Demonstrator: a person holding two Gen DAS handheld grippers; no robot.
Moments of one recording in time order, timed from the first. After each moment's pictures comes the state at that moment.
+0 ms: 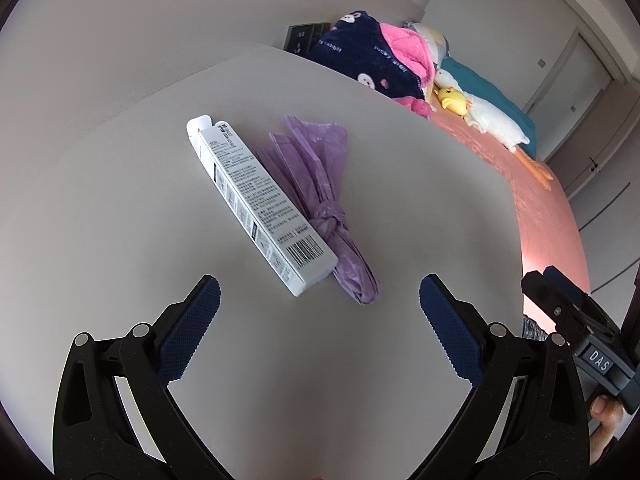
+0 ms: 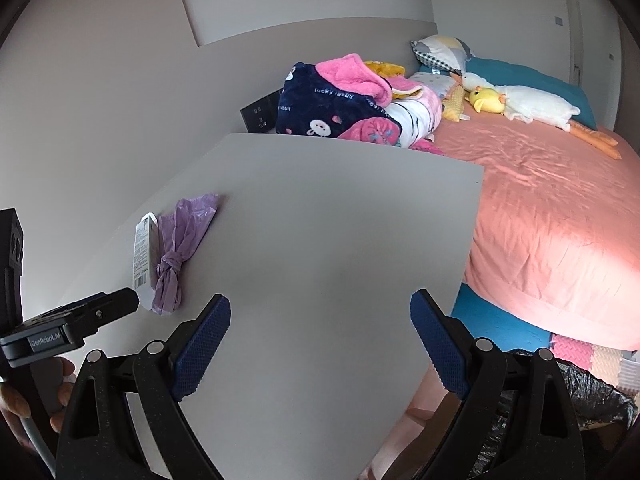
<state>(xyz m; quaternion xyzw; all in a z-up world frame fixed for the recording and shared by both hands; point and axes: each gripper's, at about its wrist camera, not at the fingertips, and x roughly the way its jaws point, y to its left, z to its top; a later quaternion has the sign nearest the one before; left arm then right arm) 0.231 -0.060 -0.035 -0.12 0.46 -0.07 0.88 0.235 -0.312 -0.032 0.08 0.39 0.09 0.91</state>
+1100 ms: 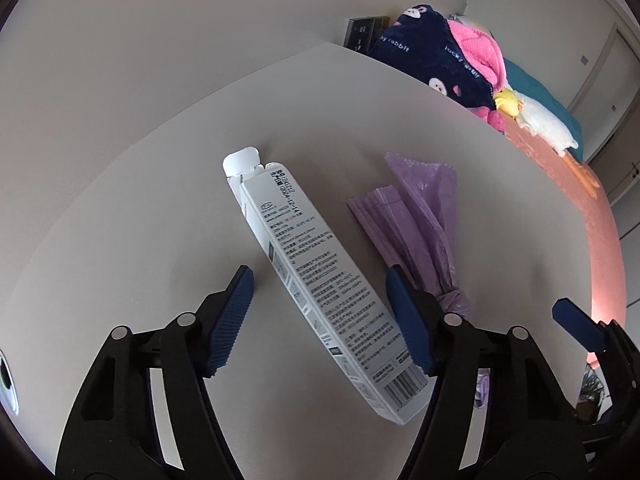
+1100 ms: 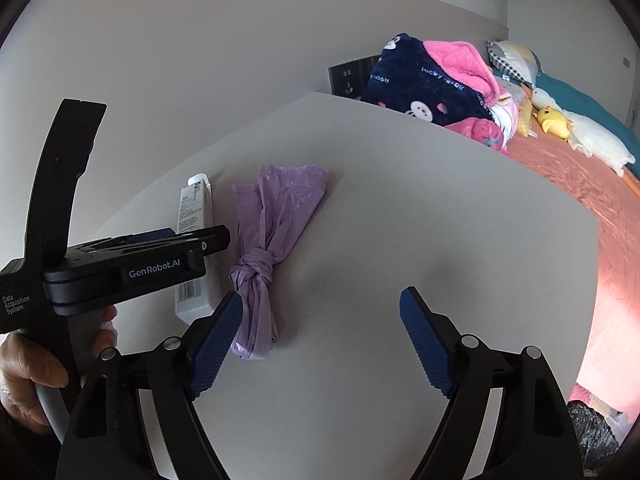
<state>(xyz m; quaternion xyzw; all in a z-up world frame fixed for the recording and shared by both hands) 0.292 -0.022 -0.059 -0.08 0.48 0.01 0.87 0.274 -0.197 -0.044 0.00 0.43 0.18 0.89</state>
